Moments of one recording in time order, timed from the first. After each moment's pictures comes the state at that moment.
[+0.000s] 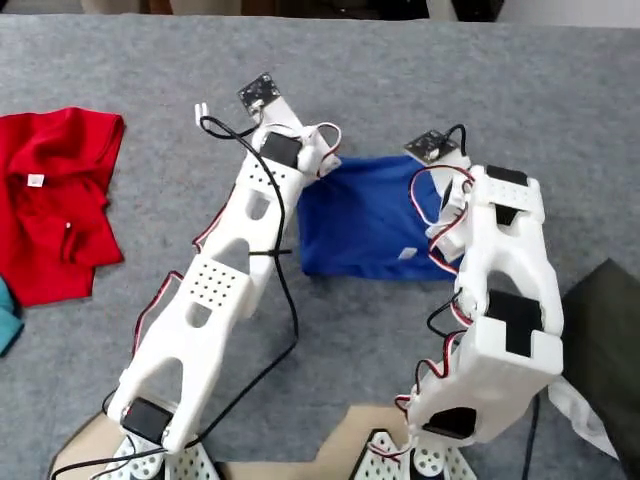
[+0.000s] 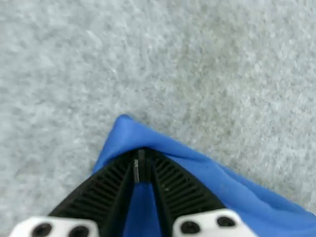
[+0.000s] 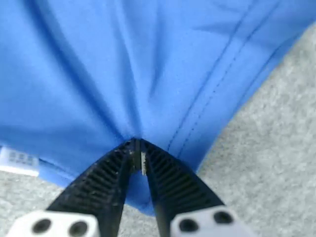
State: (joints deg) left arm 18.2 82.5 -94.5 78.8 44.2; right arm 12.0 14.6 18.3 59.6 38.3
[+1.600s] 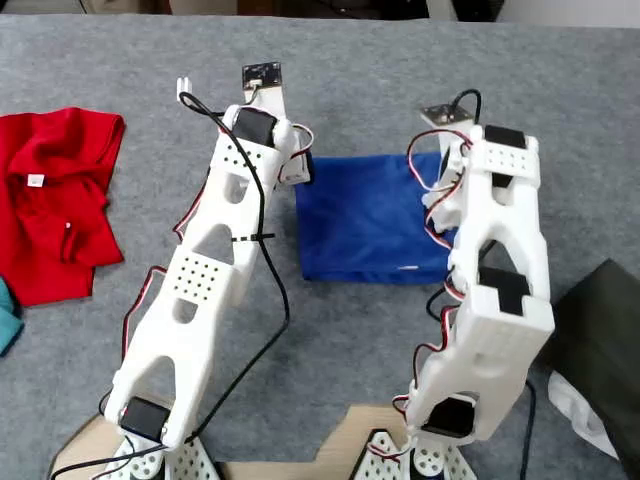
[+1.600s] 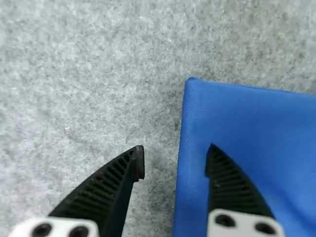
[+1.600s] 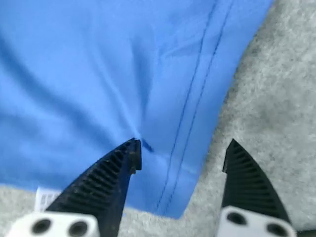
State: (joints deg) left arm 15.1 73.7 -93.9 100.2 16.8; right arm 9.5 27.4 -5.3 78.2 19.2
